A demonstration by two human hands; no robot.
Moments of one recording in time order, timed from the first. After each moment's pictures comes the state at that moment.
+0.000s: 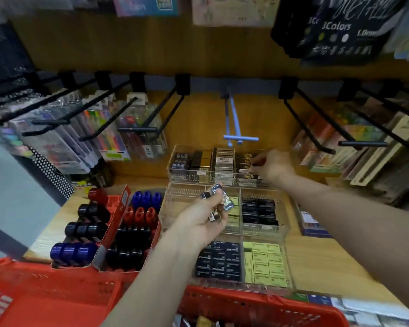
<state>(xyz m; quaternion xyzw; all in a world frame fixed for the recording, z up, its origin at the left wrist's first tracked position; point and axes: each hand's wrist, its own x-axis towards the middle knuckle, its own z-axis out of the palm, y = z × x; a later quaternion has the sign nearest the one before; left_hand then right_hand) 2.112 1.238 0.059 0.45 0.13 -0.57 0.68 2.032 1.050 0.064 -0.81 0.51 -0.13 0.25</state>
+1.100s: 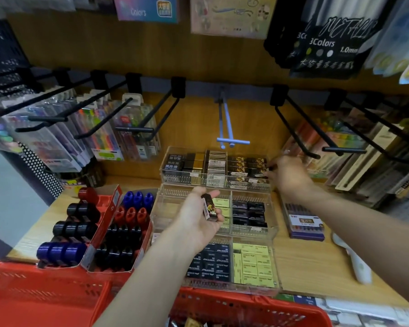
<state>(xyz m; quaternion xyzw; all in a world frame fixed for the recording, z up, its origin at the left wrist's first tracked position) 2.100 1.241 0.073 0.48 0.10 -0.56 0.67 1.981 1.046 0.069 -0.86 0.49 -0.13 0.11</state>
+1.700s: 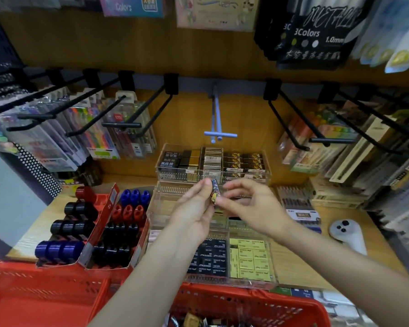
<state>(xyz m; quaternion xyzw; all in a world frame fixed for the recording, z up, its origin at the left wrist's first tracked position) 2.093 1.233 0.065 0.45 0.06 -0.50 0.74 1.980 1.154 0.060 -0.74 0.33 -0.22 0.54</state>
